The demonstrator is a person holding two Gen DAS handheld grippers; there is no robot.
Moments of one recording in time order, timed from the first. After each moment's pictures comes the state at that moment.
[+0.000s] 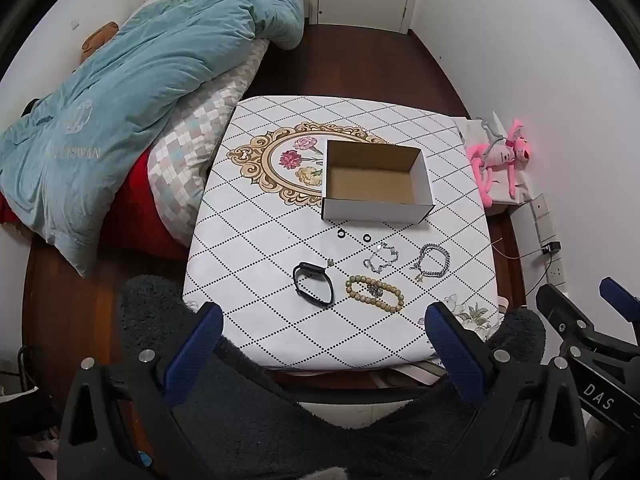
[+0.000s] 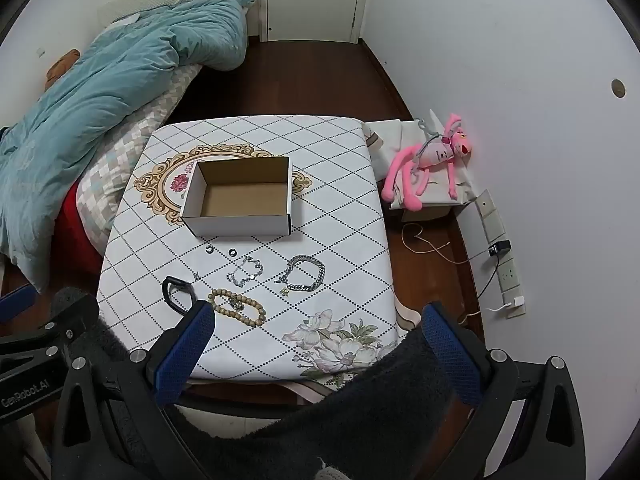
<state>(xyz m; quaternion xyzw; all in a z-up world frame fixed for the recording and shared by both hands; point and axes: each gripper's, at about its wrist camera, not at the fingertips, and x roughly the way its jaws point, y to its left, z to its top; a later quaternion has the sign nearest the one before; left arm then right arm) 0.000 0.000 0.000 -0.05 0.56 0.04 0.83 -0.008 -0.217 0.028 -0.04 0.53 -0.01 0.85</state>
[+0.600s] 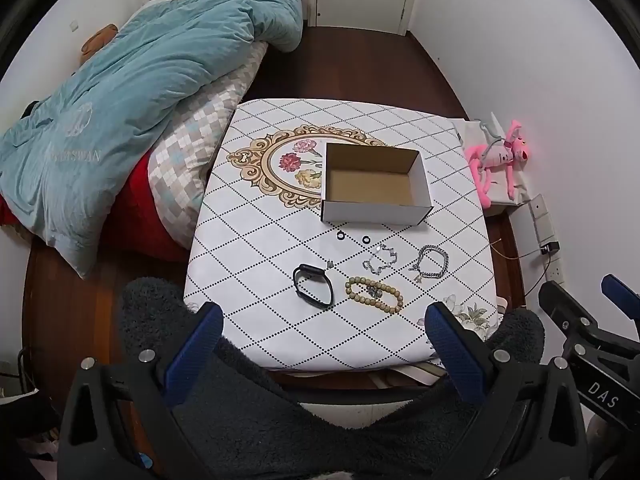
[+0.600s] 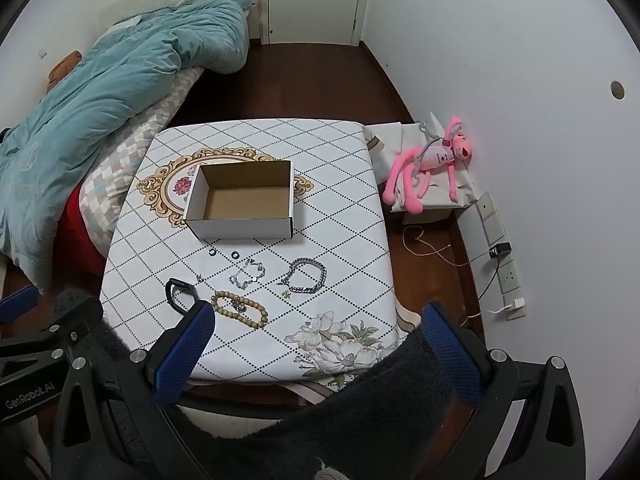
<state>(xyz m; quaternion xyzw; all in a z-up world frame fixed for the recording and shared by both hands) -0.002 -0.002 0.004 -0.05 0.55 0.03 0.83 -0.011 -0.217 0.034 -0.04 0.52 -0.01 0.85</state>
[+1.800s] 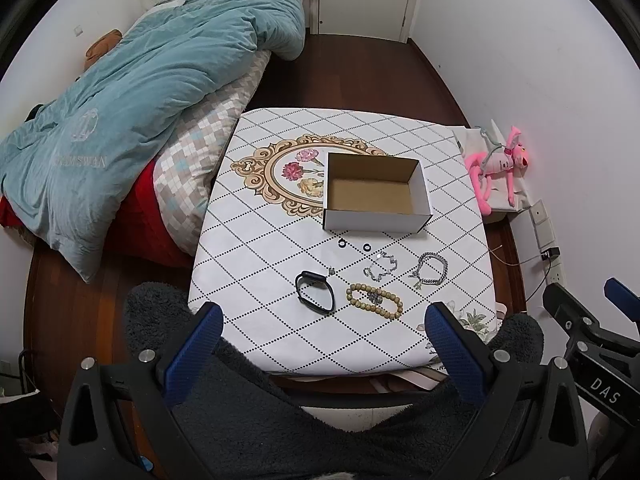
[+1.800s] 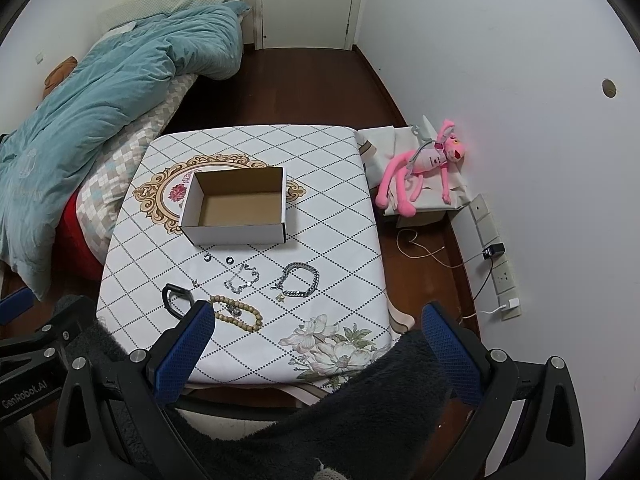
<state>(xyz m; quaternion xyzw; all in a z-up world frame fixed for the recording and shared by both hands) 0.000 -0.002 0.016 -0.05 0.54 0.04 0.84 -0.010 -0.227 0.045 -0.04 0.51 -0.01 0.86</state>
